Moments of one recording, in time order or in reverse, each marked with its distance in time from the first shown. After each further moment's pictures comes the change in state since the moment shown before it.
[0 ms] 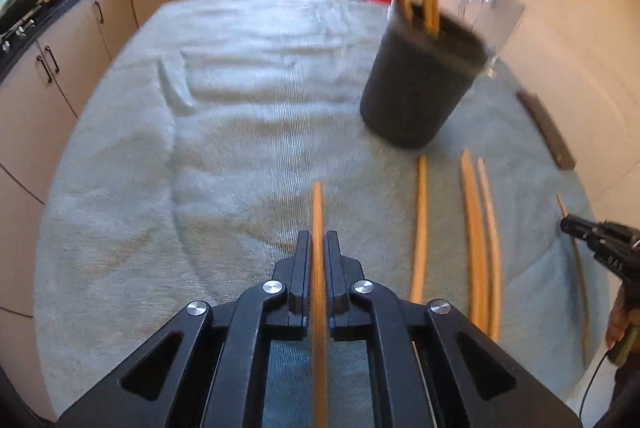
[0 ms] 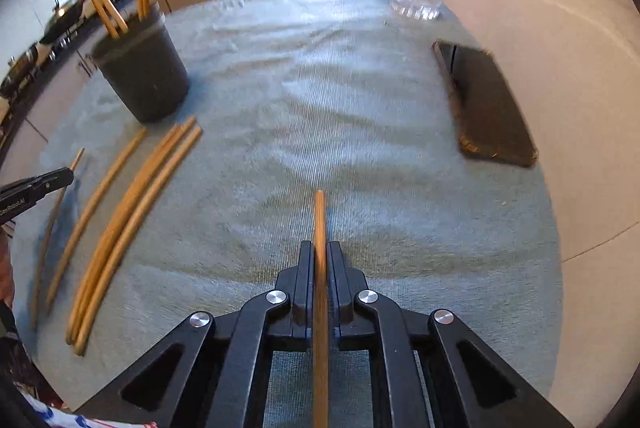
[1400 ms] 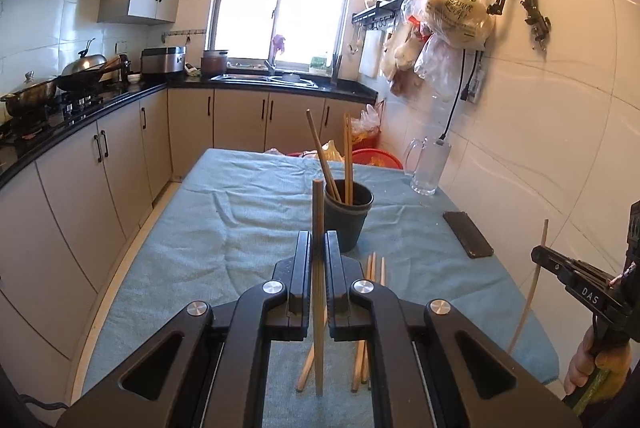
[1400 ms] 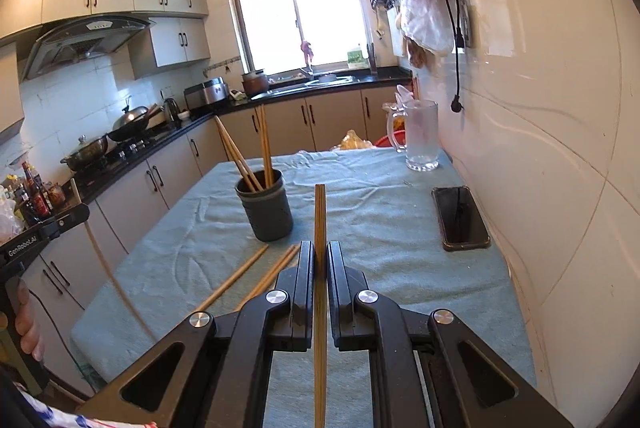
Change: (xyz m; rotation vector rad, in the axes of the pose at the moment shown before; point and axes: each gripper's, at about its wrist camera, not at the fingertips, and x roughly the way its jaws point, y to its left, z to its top) left arm -0.209 -0.051 -0.073 -0.038 -0.527 0.016; right arm -0.183 0.043 -0.068 0.005 -0.537 0.127
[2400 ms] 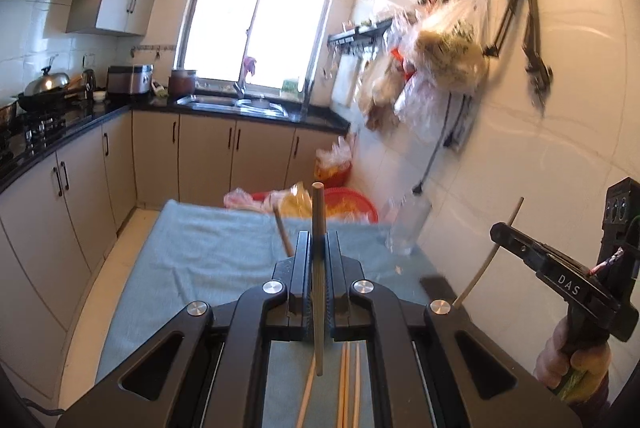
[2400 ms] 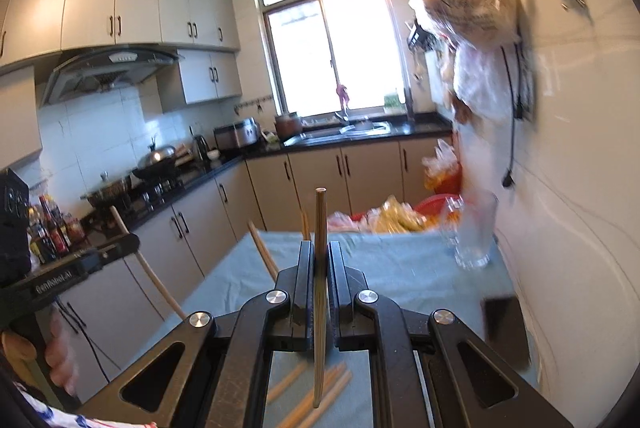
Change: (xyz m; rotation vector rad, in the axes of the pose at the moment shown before) left arm 0.065 0.004 0.126 -0.023 -0.071 -0.124; right arm 0.066 0.037 0.144 -0.045 -0.141 0.119
